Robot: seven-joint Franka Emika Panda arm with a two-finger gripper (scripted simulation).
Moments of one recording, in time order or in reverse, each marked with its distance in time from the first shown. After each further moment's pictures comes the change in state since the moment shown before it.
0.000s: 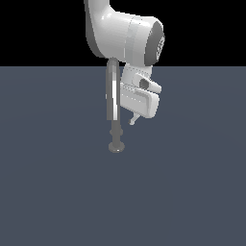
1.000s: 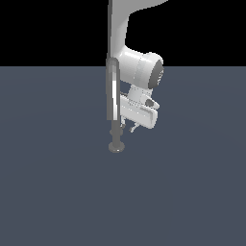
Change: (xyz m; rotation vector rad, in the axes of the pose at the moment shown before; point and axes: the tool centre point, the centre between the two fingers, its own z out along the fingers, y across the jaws) arm 0.068 -0.021 0.055 0.019 -0.121 -0.244
